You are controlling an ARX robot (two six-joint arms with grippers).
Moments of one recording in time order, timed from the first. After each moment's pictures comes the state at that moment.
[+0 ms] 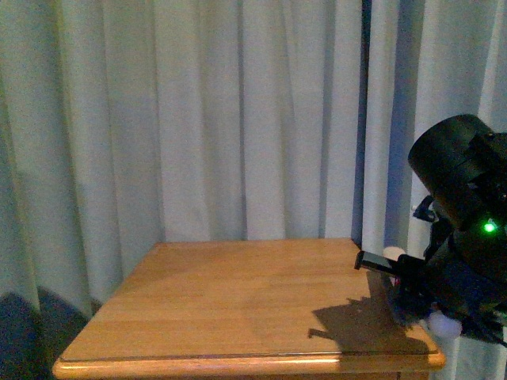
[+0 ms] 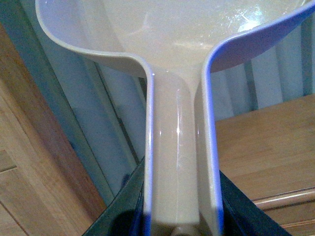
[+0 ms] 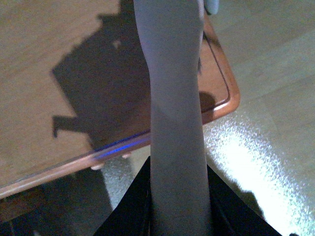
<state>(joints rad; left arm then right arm) 0.41 0.49 0.34 0.36 0.46 0.28 0.37 1.79 1.22 -0.22 0.22 0.54</state>
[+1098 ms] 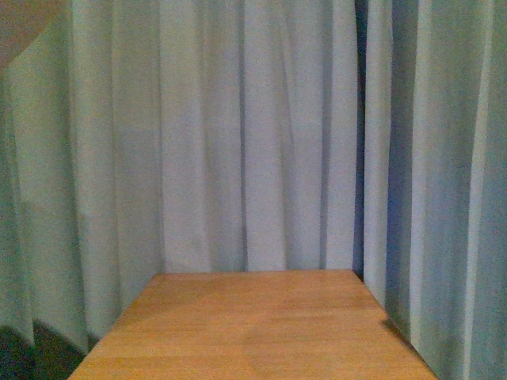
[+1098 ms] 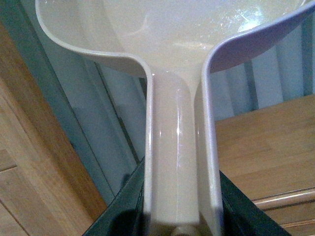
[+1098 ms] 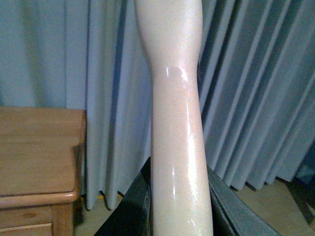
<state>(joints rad) 0.41 0.49 0.34 0.36 0.46 0.28 0.36 0.34 0.25 0.21 0.56 -0.21</state>
